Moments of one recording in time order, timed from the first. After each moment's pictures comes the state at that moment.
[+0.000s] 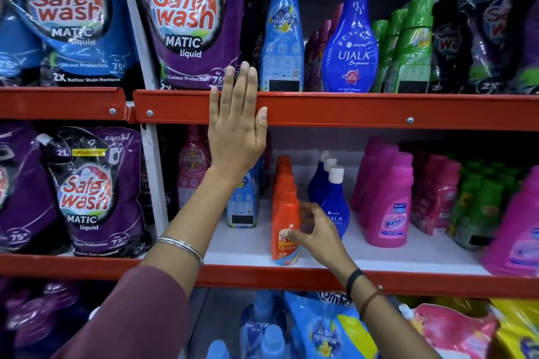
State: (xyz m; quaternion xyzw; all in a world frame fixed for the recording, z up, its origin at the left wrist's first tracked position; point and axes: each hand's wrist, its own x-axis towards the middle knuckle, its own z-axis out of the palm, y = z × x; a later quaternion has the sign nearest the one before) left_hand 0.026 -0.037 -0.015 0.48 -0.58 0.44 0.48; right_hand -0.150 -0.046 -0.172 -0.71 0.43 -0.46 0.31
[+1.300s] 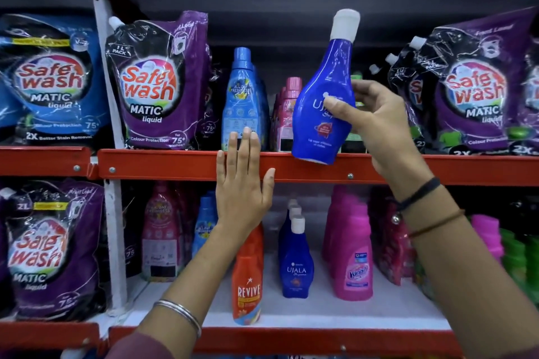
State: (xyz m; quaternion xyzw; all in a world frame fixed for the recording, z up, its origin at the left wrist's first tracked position) left_hand -0.058 -0.045 -0.018 0.51 -0.58 0.43 0.48; right_hand -0.260 0.009 0.091 -0.65 0.20 -0.70 0.22
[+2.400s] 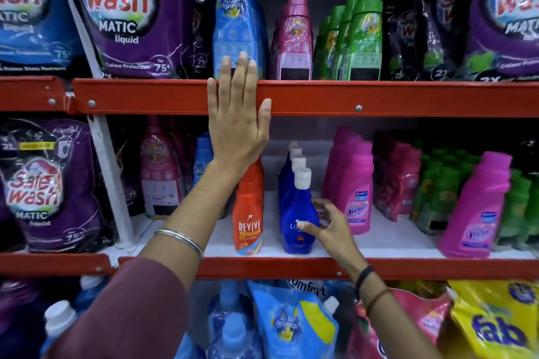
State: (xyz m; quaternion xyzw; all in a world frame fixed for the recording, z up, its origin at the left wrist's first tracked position) left_hand -0.054 -0.054 -0.019 0.47 -0.57 0.46 0.50; right_hand -0.244 -0.071 -0.196 -0.66 0.40 -0.54 0.34
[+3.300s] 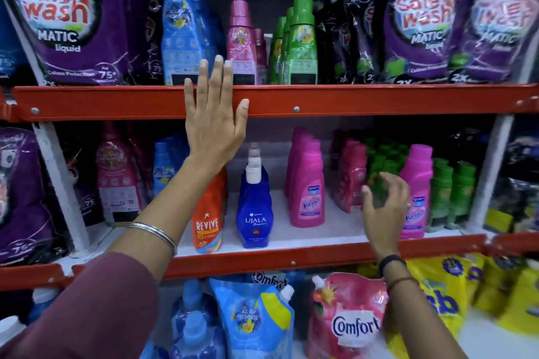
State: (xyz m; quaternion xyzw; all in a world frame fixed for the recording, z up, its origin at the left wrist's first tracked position) left_hand -0.105 -0.042 -0.011 0.50 -0.60 0.41 0.46; right_hand -0.393 -0.048 -0.172 -0.51 0.50 -0.70 -0.06
